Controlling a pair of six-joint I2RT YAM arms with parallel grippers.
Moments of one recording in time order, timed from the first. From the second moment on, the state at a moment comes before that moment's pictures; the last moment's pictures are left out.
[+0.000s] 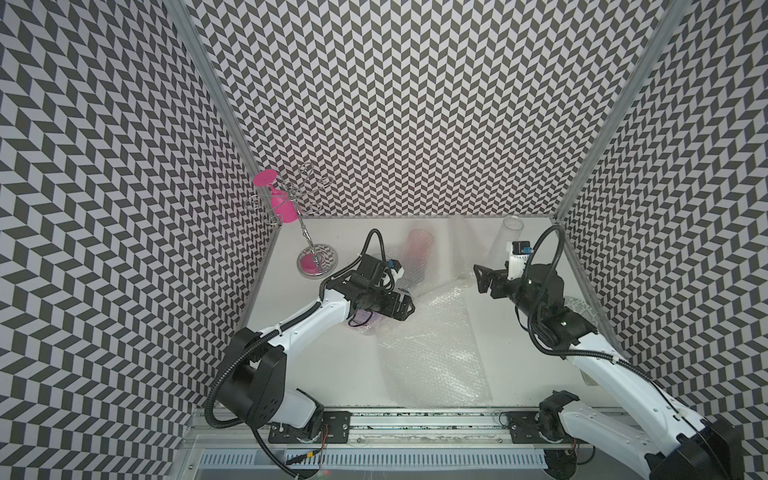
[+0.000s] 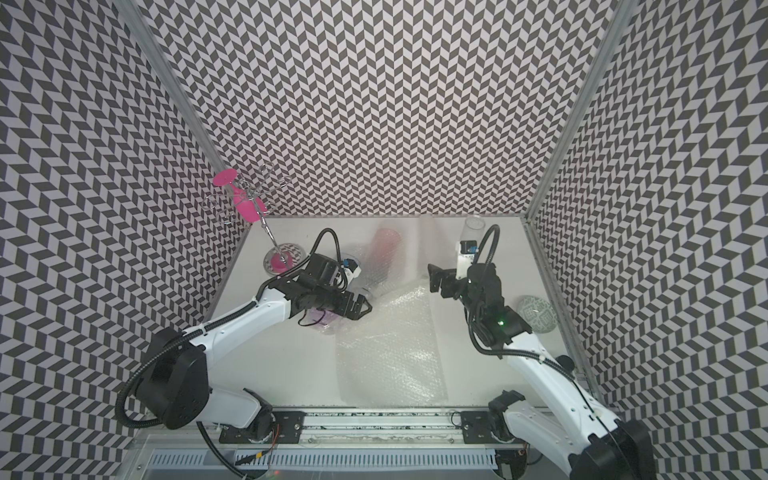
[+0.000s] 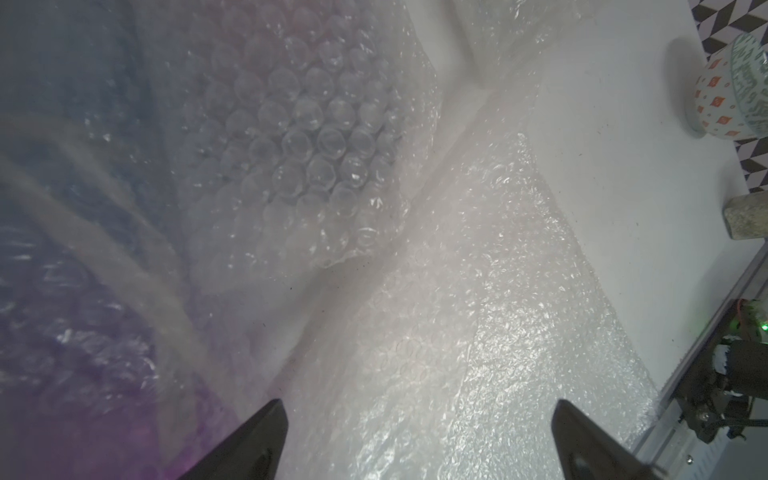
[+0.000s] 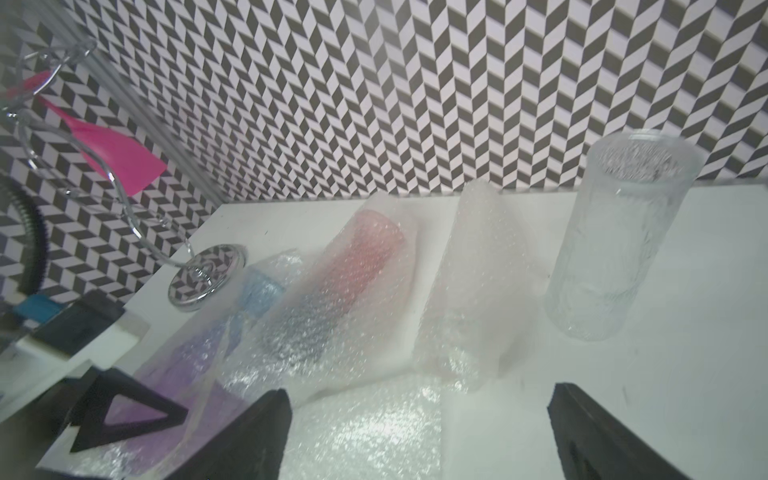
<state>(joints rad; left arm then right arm) -0.54 1.46 1.00 -0.52 0.32 -0.16 0.43 0.96 0.67 -0.07 0.05 0.28</state>
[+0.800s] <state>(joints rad) -0.77 1.84 1.23 -0.58 -0.06 -0.09 0.44 0.90 0.58 -0.13 -0.06 0.29</state>
